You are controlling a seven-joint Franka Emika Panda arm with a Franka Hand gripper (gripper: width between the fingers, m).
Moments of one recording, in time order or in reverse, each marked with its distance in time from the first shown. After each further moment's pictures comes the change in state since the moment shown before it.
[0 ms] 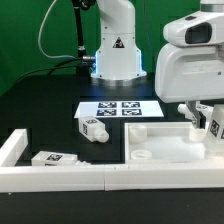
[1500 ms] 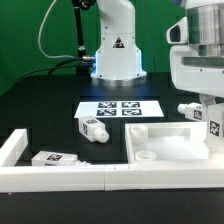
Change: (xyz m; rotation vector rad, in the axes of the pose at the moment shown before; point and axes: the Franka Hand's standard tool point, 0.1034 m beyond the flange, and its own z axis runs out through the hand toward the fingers) arm -0.007 -0.001 0.001 0.129 0.058 1.210
